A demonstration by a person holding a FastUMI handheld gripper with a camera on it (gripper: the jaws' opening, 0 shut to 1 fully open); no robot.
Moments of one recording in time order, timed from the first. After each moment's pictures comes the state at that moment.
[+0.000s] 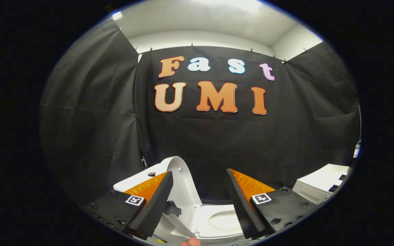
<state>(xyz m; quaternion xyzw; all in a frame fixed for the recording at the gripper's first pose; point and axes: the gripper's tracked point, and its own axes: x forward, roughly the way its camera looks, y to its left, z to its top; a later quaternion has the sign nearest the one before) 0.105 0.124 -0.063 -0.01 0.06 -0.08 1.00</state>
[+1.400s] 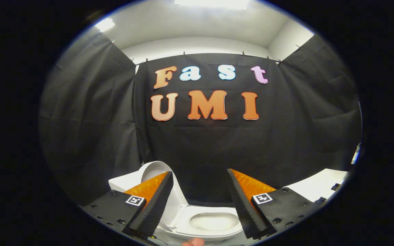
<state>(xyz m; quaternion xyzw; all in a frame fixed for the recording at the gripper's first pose) 0.030 -0.004 -0.014 0.00 0.04 -0.06 1.00</state>
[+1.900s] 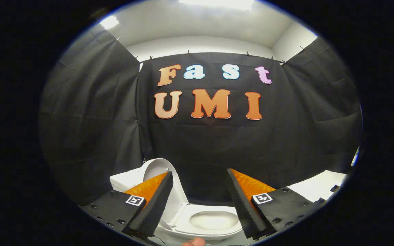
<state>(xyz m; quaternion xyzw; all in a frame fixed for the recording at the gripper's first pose) 0.031 0.015 -0.019 -0.01 0.05 -0.04 1.00</state>
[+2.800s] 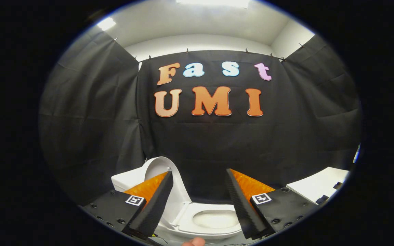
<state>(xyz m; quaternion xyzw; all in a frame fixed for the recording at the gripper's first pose) 0.032 0.013 -0.022 0.00 0.05 -0.03 1.00</state>
